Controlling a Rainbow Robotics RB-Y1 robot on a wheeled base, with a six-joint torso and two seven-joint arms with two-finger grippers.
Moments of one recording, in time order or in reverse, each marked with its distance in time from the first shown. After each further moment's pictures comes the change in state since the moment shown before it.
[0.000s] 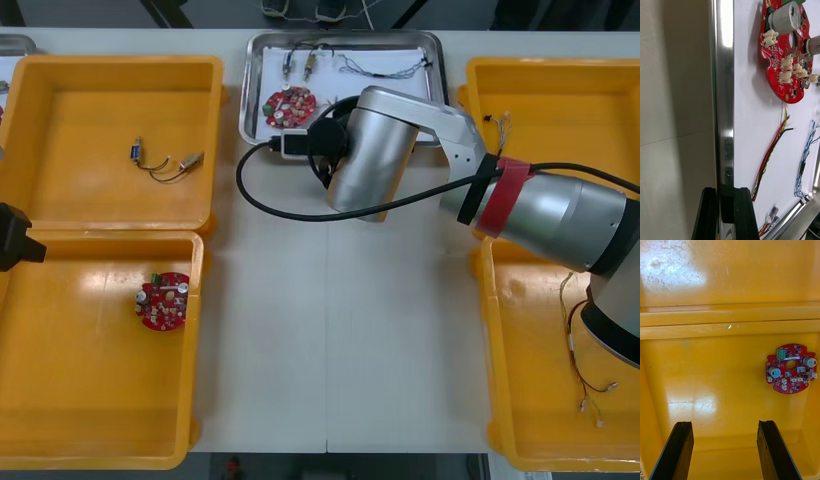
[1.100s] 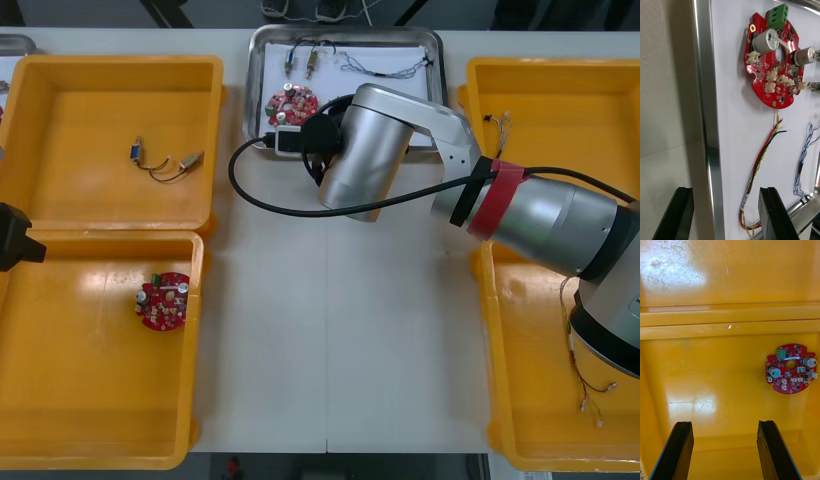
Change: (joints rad) right arm 0.020 0.030 -0.048 -0.007 0.021 0.026 0.000; left arm 0.000 0.000 0.000 0.000 0.000 0.000 0.000
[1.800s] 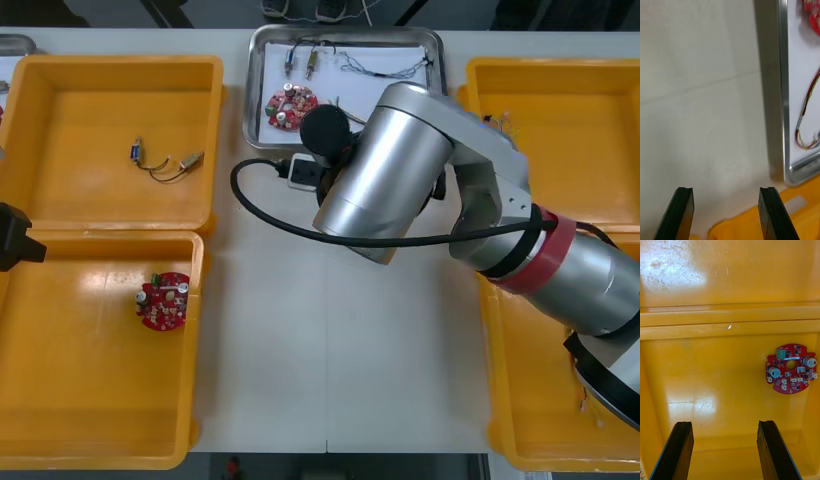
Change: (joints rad) right arm 0.222 0.000 -0.222 -0.535 0.001 0.635 -0.016; left arm 0.000 0.000 0.000 -0.001 0.000 0.000 0.000
